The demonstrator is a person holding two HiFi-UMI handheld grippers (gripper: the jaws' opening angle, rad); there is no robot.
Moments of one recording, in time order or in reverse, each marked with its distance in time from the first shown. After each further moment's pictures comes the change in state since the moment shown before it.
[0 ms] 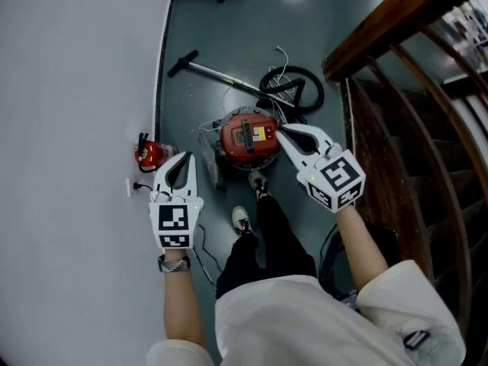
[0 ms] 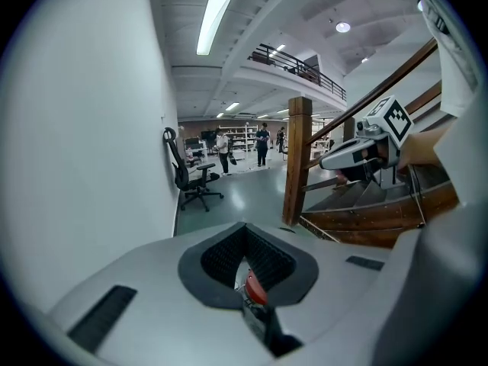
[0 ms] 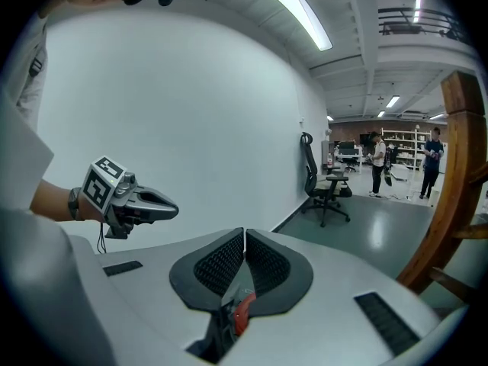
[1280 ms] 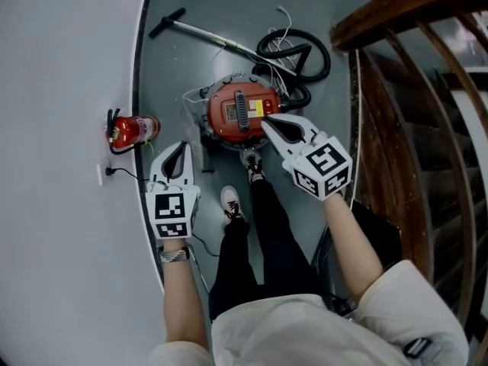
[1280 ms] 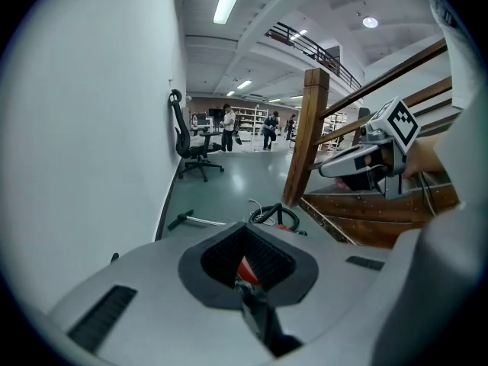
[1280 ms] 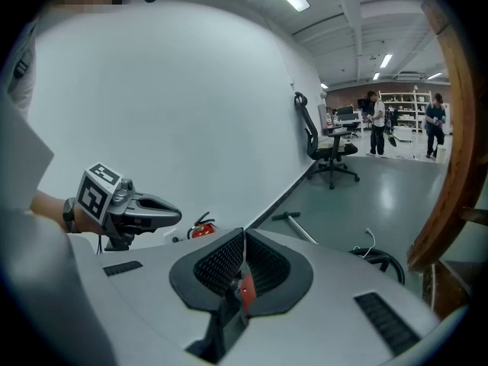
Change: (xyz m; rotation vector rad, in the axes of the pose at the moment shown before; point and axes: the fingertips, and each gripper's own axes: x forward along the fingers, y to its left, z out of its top) left arm 0.097 -0.017 -0.150 -0.128 0.137 0.000; right arm 0.091 -0.023 -0.161 0.148 0.135 0.061
